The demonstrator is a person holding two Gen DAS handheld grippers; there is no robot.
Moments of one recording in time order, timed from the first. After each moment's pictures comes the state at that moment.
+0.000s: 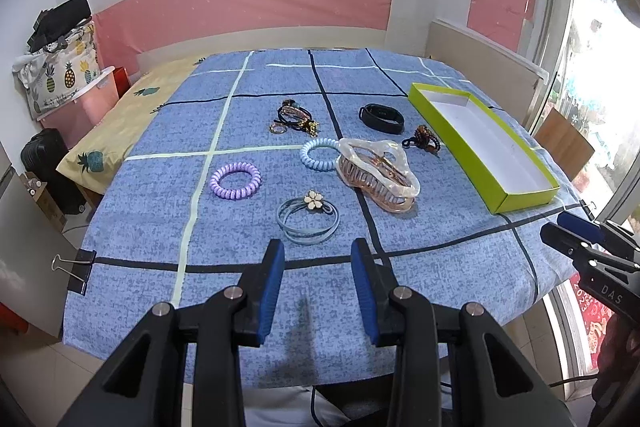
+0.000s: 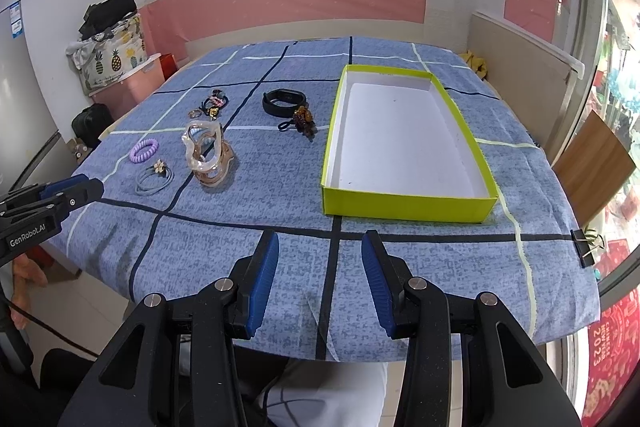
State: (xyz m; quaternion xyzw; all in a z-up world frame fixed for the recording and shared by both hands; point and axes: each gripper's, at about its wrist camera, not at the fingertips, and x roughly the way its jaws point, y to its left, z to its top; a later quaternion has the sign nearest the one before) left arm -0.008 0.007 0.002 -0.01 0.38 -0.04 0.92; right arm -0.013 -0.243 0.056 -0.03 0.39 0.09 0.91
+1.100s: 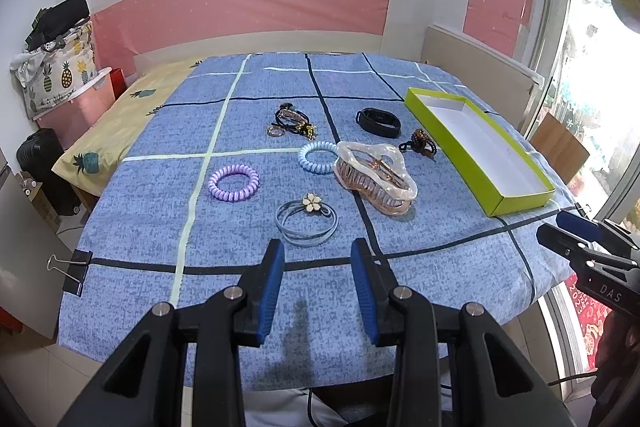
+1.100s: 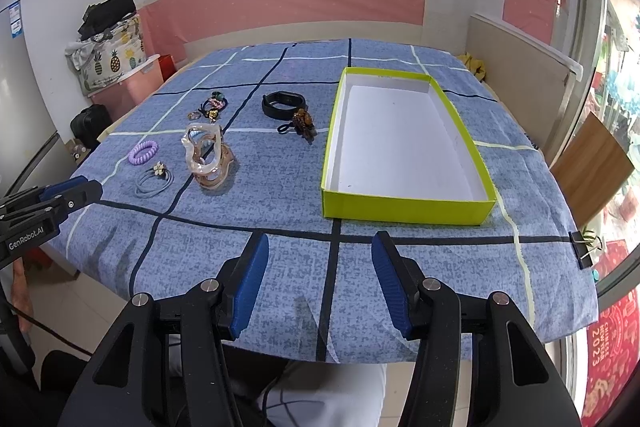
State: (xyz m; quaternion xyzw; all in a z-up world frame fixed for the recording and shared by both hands) left arm -0.010 0.010 0.002 -0.02 0.37 -0.05 0.93; right arm -0.012 -0.241 0.057 -0.03 0.39 0.08 0.92
